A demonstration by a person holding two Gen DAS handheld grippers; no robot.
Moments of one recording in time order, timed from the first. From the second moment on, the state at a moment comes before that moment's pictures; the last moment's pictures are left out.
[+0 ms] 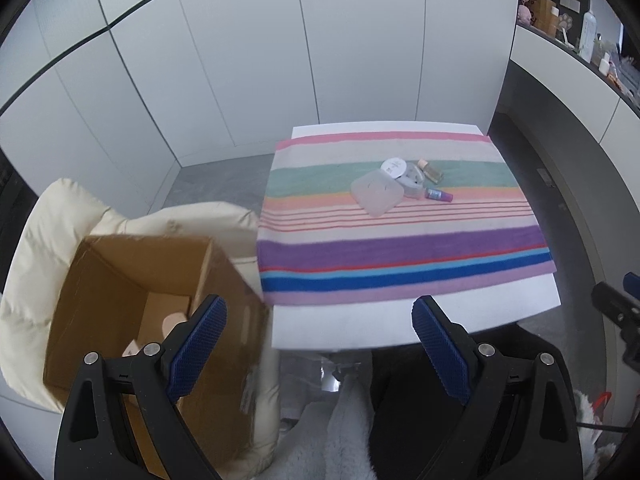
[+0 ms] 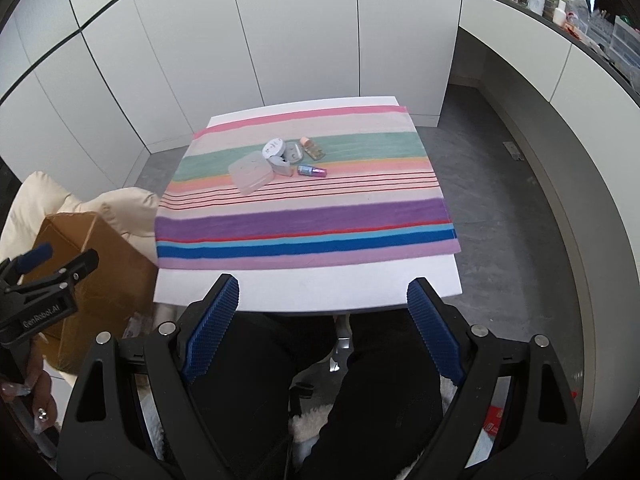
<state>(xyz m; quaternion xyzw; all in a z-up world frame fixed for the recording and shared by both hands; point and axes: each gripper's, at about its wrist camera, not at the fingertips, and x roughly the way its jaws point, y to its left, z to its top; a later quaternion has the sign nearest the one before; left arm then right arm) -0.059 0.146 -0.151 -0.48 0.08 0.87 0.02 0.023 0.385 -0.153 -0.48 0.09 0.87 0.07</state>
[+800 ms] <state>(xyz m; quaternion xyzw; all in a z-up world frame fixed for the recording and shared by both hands) -0.245 0.206 -0.265 -0.58 0.11 0.81 -0.01 -0.173 0.446 -0.277 -0.47 0.16 0.86 0.08</state>
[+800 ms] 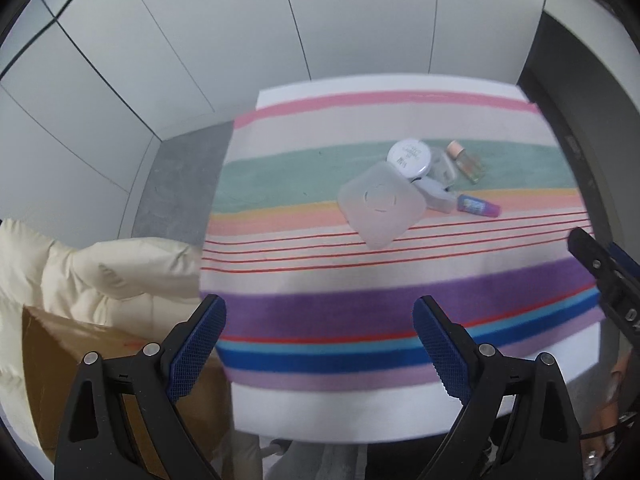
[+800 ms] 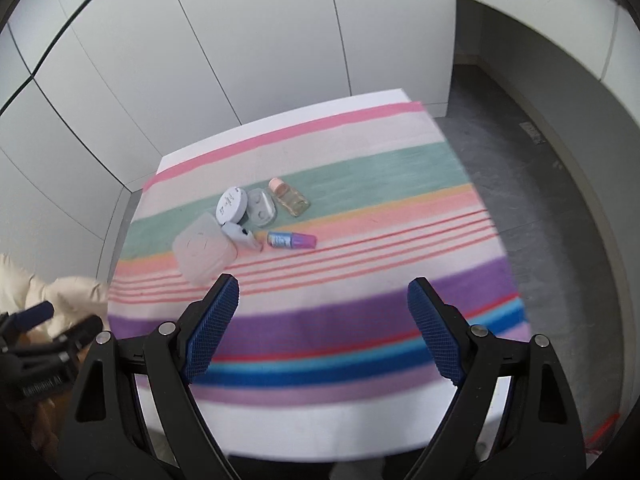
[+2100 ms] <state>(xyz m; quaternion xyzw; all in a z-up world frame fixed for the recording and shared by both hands) -0.354 0.232 -0.383 -0.62 -0.09 0.77 -0.11 -0.250 0.445 -0.404 -0.48 0.12 0.86 0.11</state>
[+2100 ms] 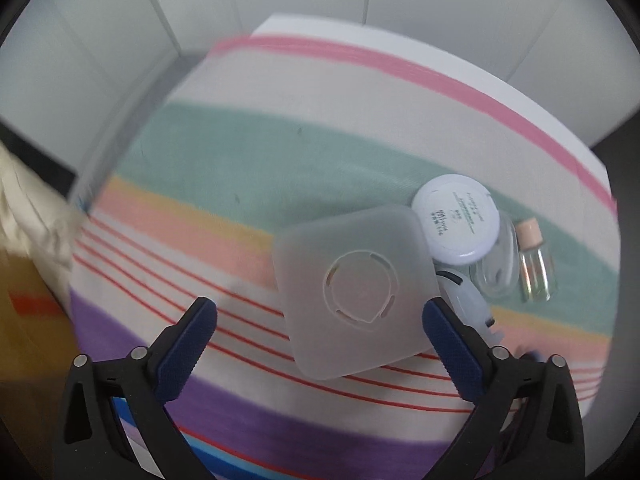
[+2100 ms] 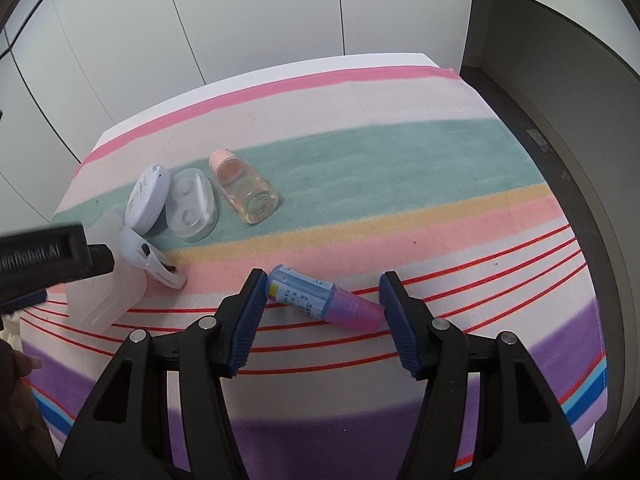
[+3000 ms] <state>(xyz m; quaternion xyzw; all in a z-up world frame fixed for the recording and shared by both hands) -0.366 0.268 -0.408 -0.65 -0.03 0.76 -0.09 -0.237 0.434 -0.408 -0.48 0.11 0.86 0.10</state>
